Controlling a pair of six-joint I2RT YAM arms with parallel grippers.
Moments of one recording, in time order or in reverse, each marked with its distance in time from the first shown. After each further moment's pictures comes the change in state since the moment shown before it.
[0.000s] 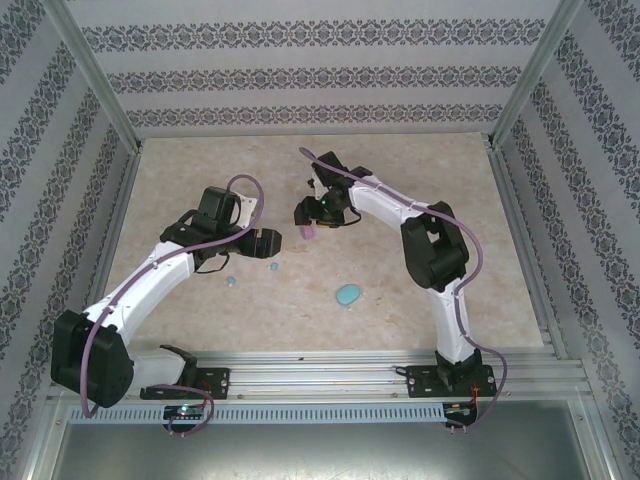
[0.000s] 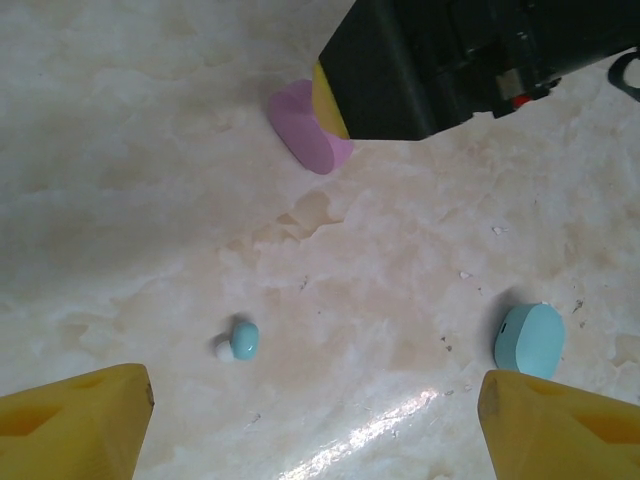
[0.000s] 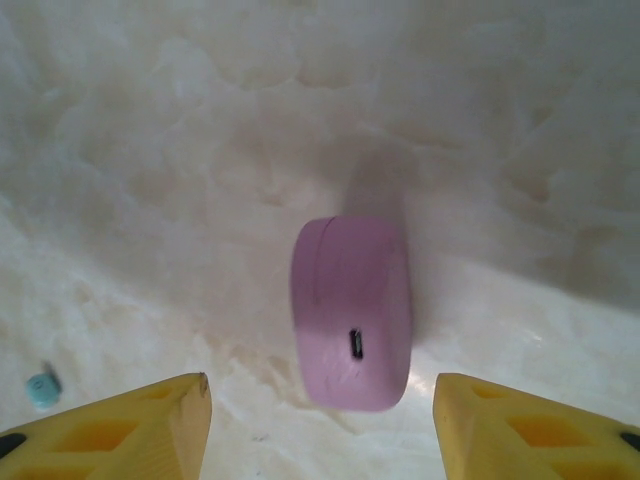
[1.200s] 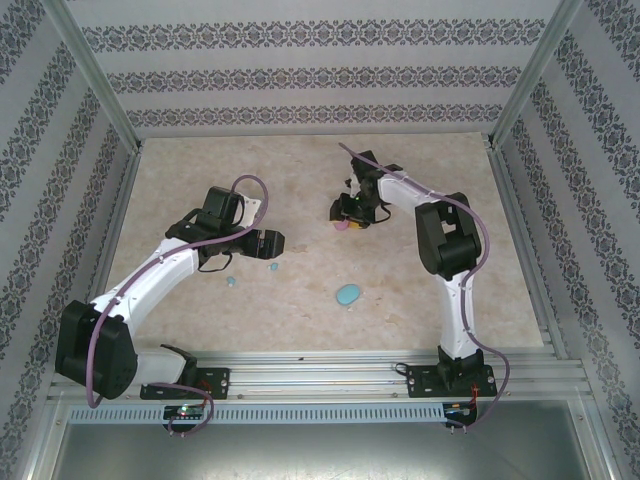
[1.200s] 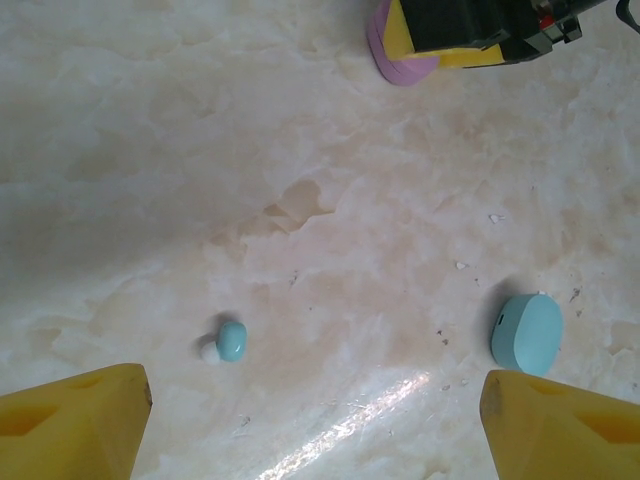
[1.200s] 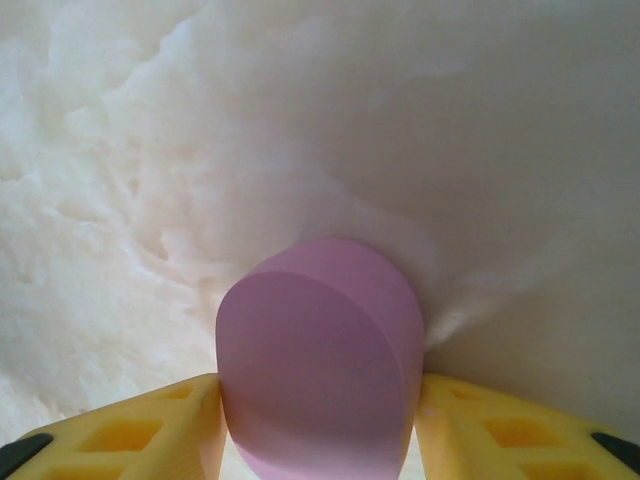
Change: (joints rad) left arm 0.001 0.045 0.000 0.015 0.041 0.016; right arm -0.211 0.023 -0.093 0.002 -0.055 -0.016
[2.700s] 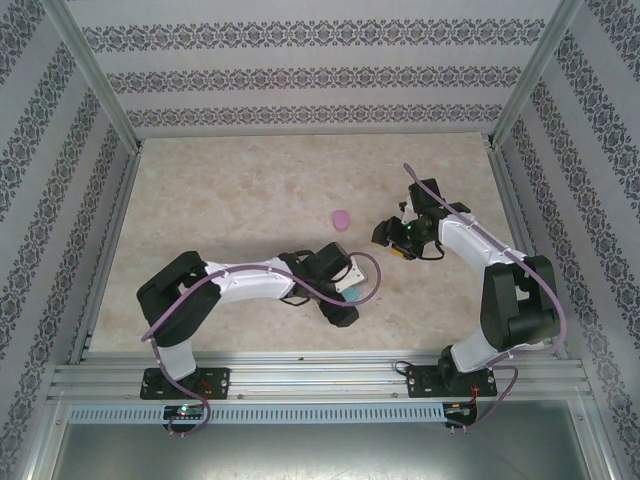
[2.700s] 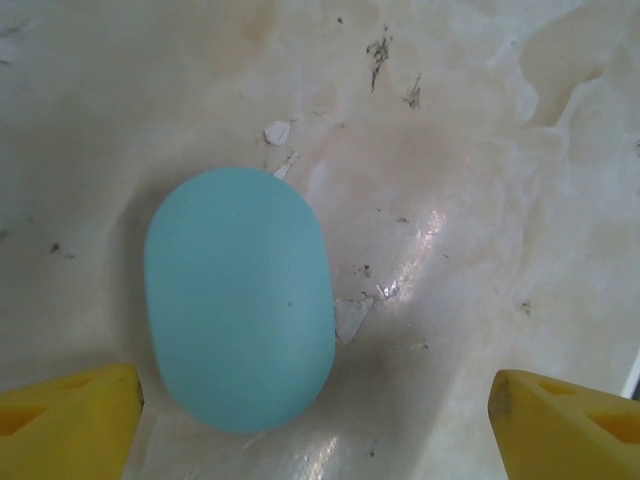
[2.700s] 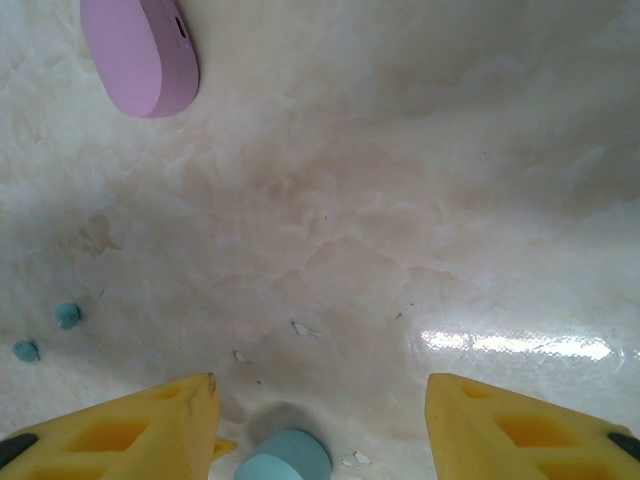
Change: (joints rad) left arm -0.603 0.502 0.122 0.195 -0.105 0.192; right arm -0.151 -0.663 -0.669 0.093 -0.022 0.106
